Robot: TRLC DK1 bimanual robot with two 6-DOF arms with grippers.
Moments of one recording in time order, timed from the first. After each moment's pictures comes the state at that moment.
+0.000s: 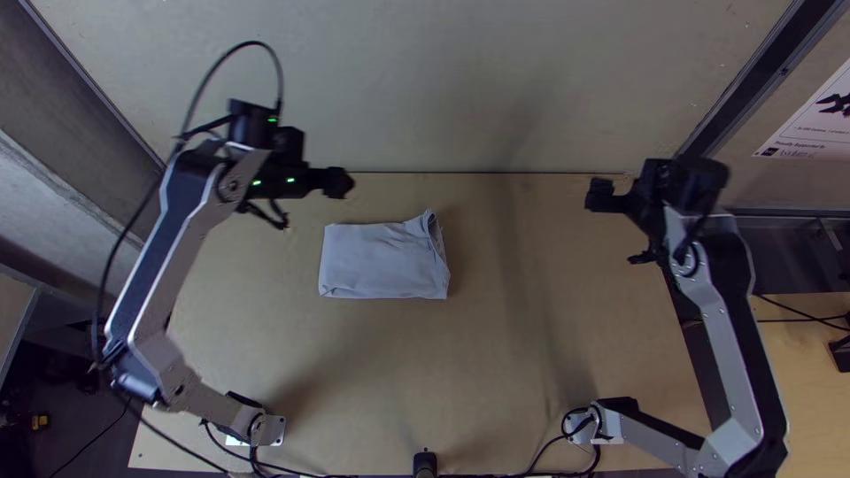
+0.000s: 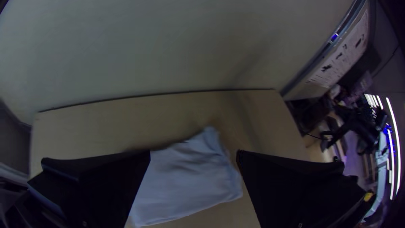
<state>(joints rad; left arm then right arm) -0.29 1.56 1.97 -1.05 0.18 -0.19 0.10 1.20 1.40 -0.60 0.06 0.06</state>
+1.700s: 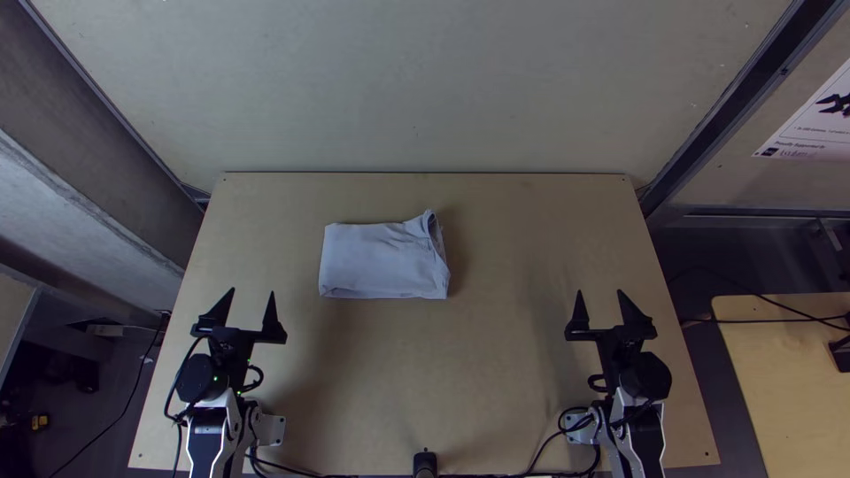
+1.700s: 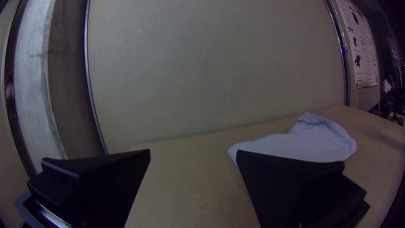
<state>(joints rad) 0.06 0.01 0.06 -0.02 0.03 0.18 0.07 0.01 0.04 -0.04 0.06 -0.06</state>
